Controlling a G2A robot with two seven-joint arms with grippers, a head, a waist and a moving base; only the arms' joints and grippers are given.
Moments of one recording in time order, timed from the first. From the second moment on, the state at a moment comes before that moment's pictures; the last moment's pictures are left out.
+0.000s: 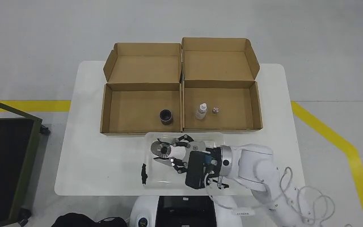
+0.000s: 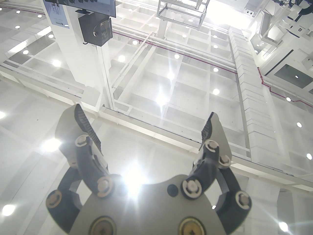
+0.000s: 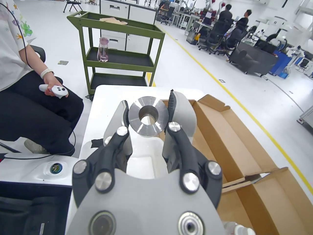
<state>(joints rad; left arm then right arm) -0.17 -0.33 -0.48 -1.21 3.07 0.34 0.06 -1.23 -1.19 1.05 -2.09 -1.33 -0.77 0.08</state>
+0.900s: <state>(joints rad) -0.17 -0.33 -0.48 -1.21 3.07 0.34 0.06 -1.32 -1.16 1.21 -2.16 -1.24 -0.78 -0.04</state>
